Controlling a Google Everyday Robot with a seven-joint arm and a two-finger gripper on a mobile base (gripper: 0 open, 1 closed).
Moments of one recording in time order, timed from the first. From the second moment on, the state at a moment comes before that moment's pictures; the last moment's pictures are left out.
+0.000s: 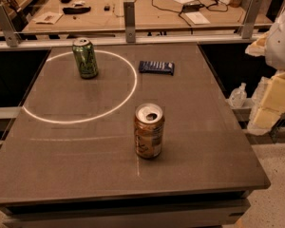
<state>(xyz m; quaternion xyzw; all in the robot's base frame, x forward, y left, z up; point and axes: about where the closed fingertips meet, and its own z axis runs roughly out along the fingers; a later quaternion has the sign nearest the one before) 0.438 -0.217 0.976 -0.60 0.78 -0.03 0.16</state>
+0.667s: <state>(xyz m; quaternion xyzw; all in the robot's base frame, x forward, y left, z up) 0.438 -0.216 0.978 -0.60 0.78 -0.03 0.17</state>
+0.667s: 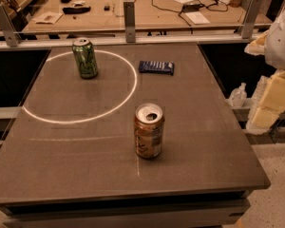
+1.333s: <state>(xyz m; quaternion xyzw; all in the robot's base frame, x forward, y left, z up) 0.430 -0.221 0.943 -0.58 0.78 0.08 0.24</state>
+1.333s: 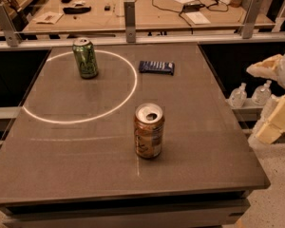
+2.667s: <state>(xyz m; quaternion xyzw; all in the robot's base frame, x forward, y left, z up) 0.407 -0.127 0.906 -0.49 0.71 0.30 0.41</state>
